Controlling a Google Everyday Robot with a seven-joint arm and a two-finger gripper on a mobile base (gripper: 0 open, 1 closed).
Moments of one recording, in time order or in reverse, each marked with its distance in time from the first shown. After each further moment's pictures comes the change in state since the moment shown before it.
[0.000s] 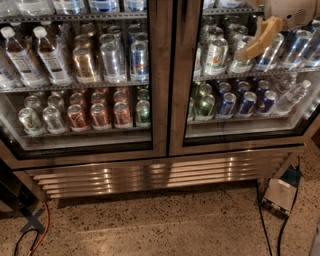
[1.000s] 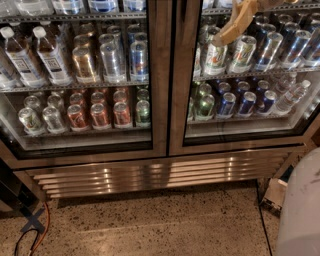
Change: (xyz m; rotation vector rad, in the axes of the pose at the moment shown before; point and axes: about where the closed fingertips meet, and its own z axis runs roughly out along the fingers) arm -0.040 -0.021 0.039 -0.032 0.018 -0.087
